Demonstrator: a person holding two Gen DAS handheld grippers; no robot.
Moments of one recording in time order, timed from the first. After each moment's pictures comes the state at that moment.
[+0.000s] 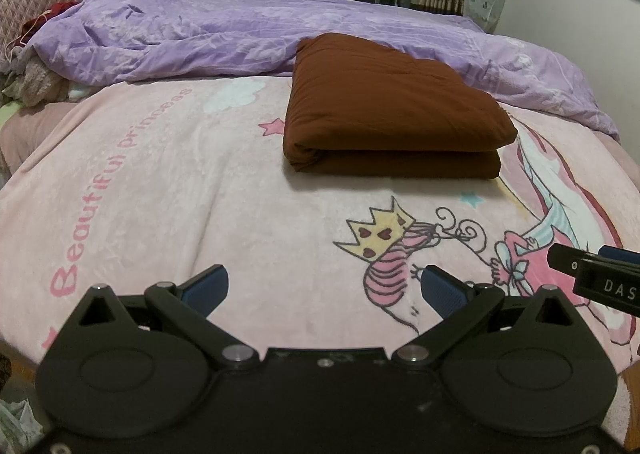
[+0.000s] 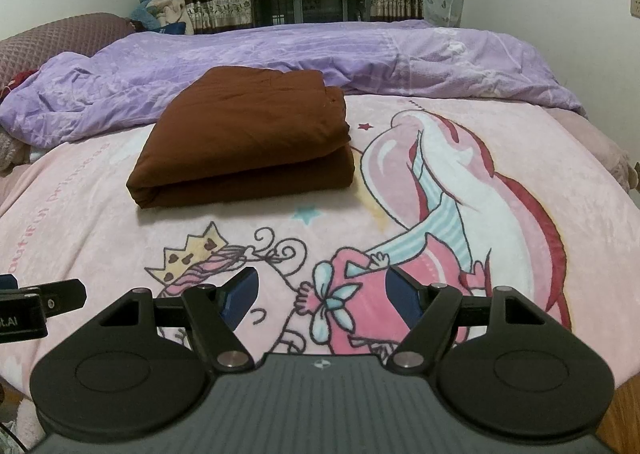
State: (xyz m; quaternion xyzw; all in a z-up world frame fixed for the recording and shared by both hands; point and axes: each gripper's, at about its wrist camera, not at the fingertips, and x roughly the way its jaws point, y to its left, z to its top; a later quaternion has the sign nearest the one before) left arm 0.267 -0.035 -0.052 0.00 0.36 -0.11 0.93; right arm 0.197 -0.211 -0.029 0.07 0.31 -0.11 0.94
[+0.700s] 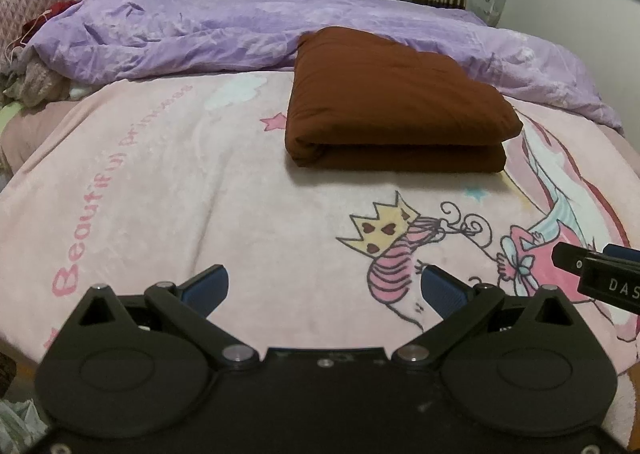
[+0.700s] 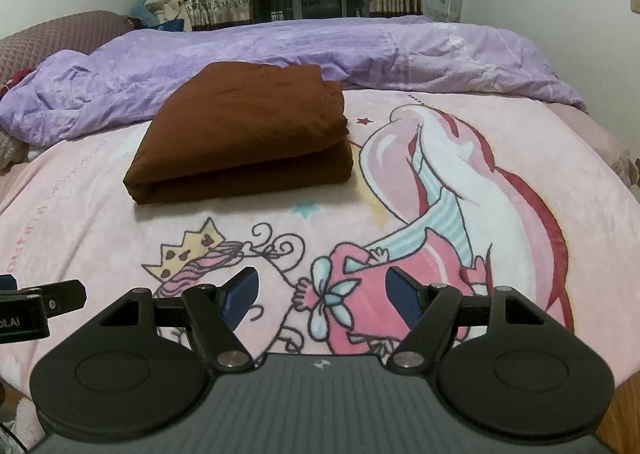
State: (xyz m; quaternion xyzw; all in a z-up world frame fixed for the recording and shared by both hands) left arm 0.269 -0.039 -0.054 0.00 0.37 -0.10 0.93; right arm 0.200 -0.216 -0.034 0.07 0.32 -0.11 0.94
